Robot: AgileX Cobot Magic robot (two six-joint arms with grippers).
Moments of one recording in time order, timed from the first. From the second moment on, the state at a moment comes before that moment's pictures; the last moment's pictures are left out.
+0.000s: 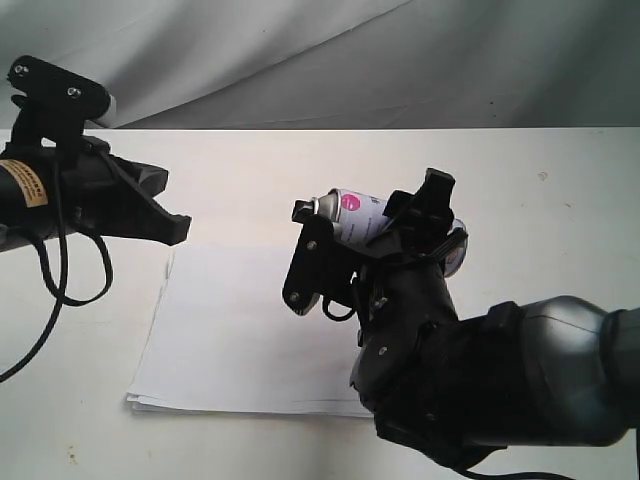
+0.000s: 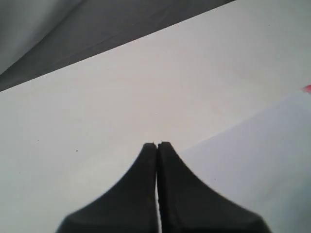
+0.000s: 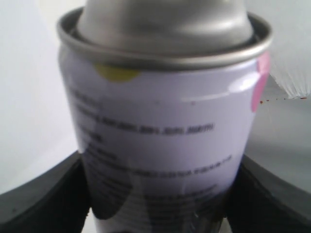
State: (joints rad) left arm -0.27 1.40 -0.71 0.15 -0.05 -0.03; right arm 0.73 1.82 -0.83 -1.71 0.96 1.14
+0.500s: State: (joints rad) left arm -0.28 1.41 -0.86 -0.05 0.24 -0.26; right arm 0.73 1.82 -0.83 -1.71 0.96 1.14
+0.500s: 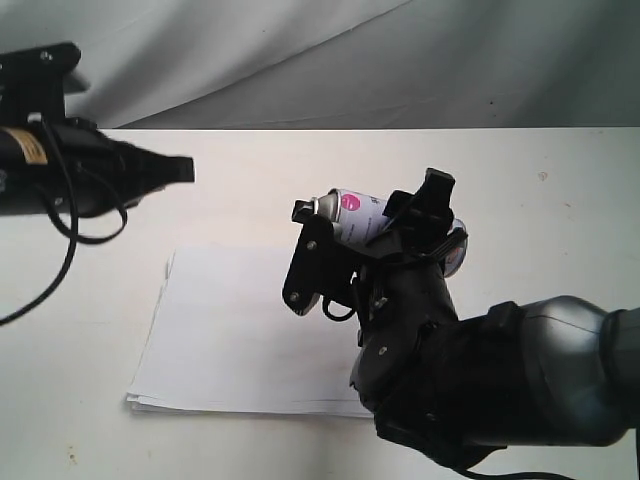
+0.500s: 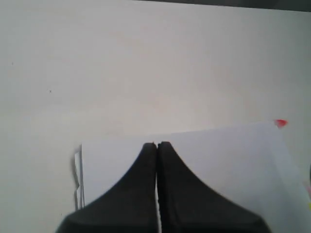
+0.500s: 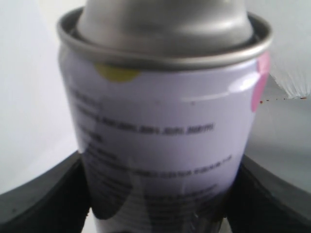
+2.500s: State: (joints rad) left arm 0.06 1.79 -0.94 -1.59 1.17 2.09; right arm 0.73 1.82 -0.83 -1.71 0.93 1.14
